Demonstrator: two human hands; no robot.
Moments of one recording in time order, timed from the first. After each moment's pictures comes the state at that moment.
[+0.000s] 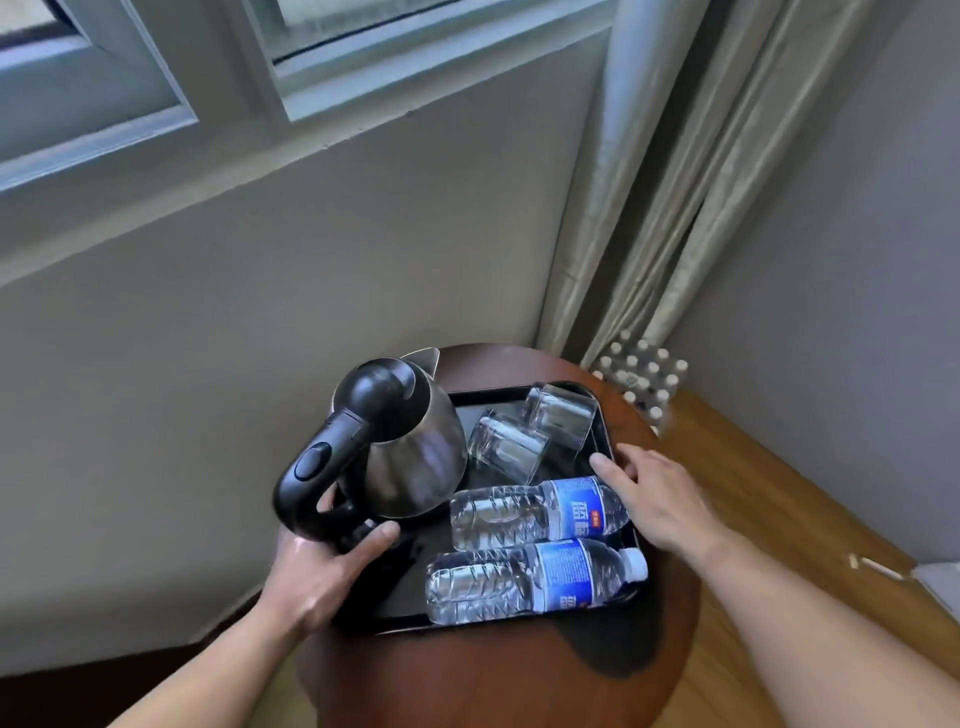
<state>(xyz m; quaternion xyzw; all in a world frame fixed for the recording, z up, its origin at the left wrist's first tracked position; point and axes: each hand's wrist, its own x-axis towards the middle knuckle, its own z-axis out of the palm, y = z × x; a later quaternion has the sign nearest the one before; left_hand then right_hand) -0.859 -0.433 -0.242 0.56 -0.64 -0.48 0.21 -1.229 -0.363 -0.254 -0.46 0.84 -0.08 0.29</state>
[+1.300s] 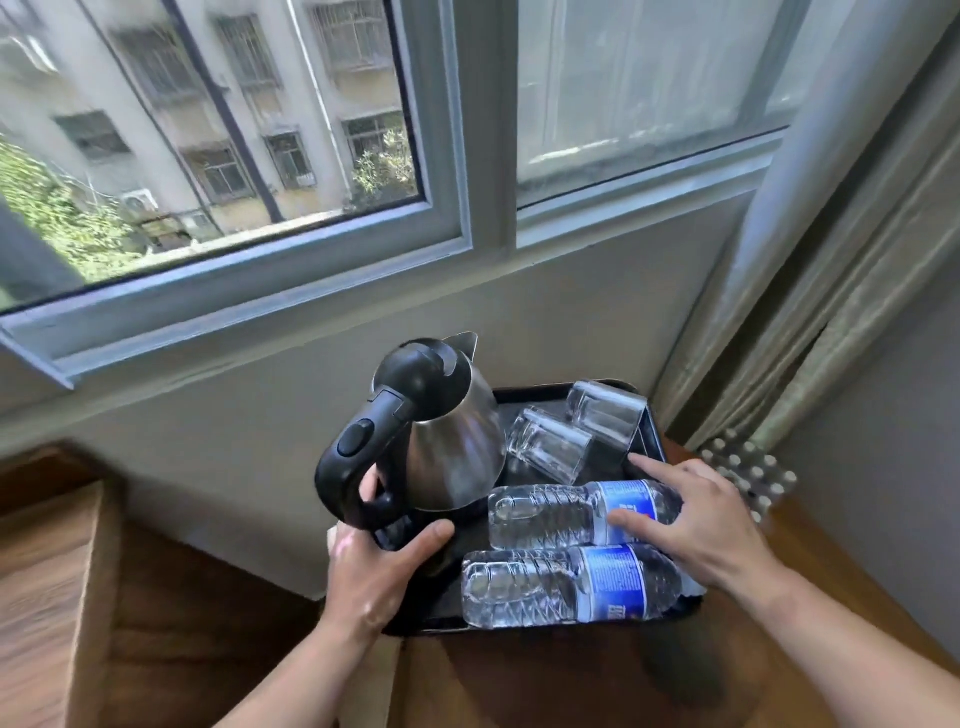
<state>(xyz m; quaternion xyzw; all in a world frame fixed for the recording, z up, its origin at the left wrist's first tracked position) -0.781 -0.365 -0.116 0.61 -0.54 -0.40 0.42 -1.134 -0.364 -0.086 -0.63 0.72 -0.18 0.22</state>
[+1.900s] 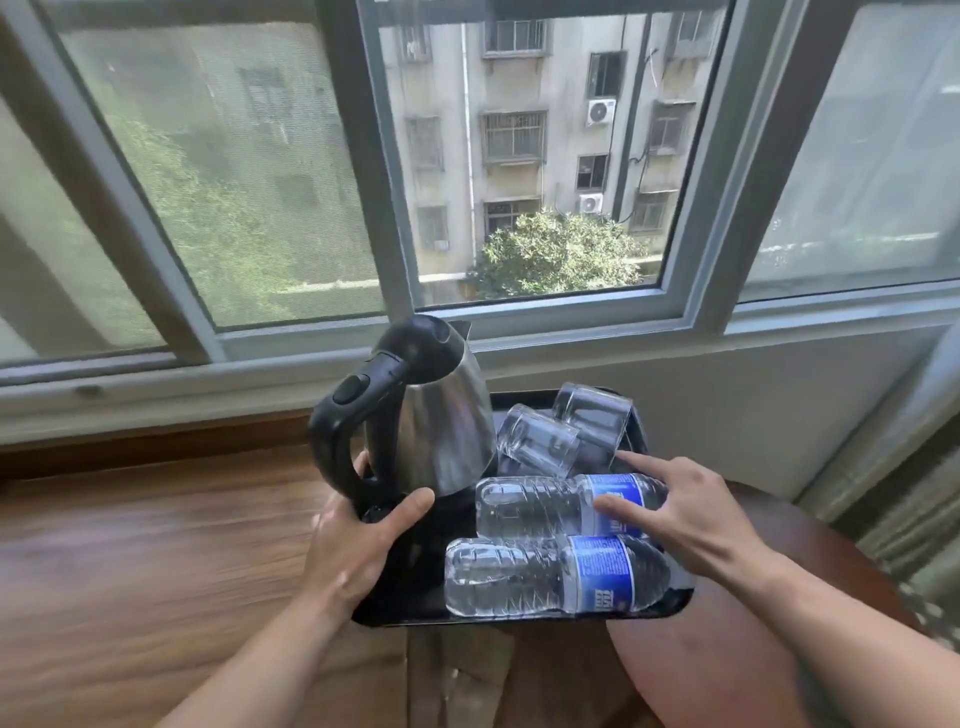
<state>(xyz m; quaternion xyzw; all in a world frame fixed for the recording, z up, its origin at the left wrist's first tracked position) -0.540 -0.214 0.032 0.68 -0.44 -0.31 0.51 -0.874 -0.315 0.041 -0.76 0.58 -0.20 0.21</state>
